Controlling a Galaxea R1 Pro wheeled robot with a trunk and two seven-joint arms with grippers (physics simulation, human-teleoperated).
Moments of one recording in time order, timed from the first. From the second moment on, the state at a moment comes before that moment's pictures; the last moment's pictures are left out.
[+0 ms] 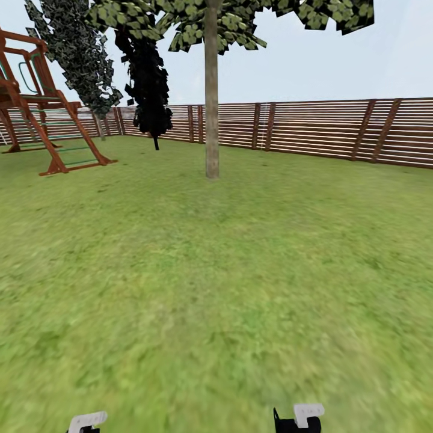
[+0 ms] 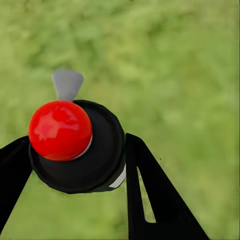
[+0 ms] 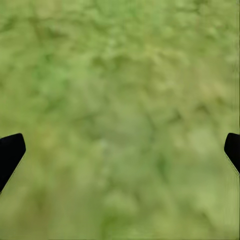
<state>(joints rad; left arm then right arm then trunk) -0.37 0.19 0.25 -0.10 -0.08 -0.38 -0.07 -0.42 0.03 -0.45 -0.03 0.54 -0.54 -0.09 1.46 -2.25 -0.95</state>
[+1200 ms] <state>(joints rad) -0.37 0.19 0.25 -0.10 -0.08 -0.38 -0.07 -0.42 0.03 -0.45 -0.03 0.54 -0.54 -0.10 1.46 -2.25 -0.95</state>
